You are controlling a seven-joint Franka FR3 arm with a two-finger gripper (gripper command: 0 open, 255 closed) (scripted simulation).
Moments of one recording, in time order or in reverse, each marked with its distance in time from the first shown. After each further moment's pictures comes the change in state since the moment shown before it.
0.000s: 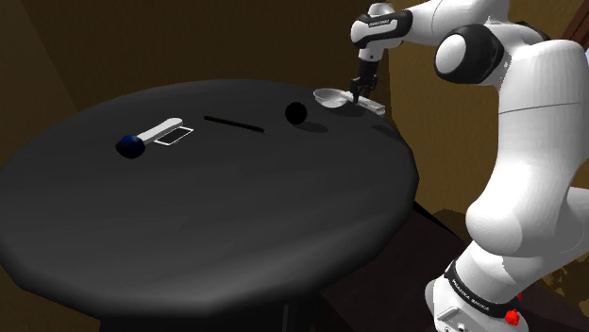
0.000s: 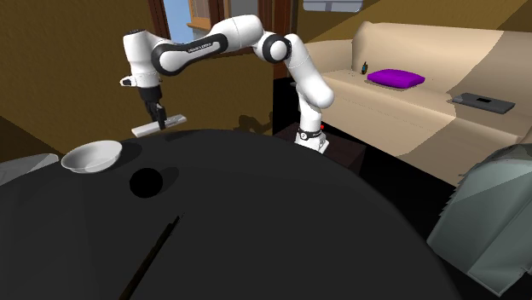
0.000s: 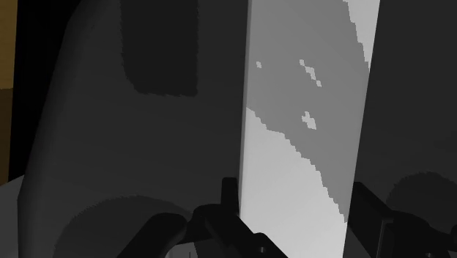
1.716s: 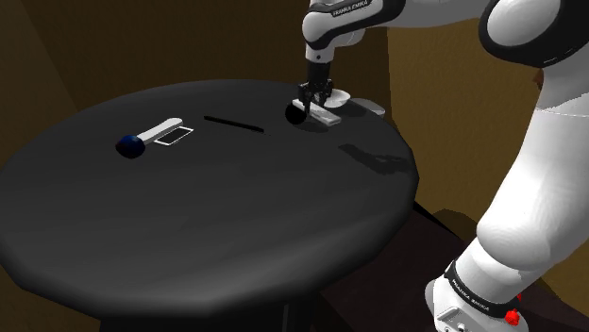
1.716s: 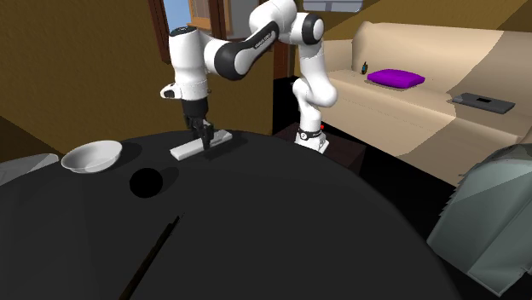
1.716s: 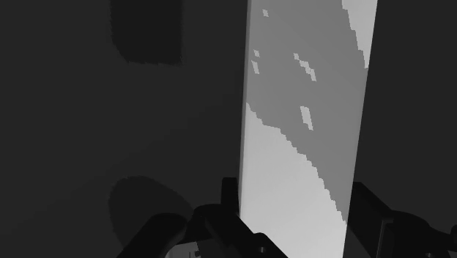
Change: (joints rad) arm 0.284 -0.330 0.135 -0.444 -0.035 0.105 0.432
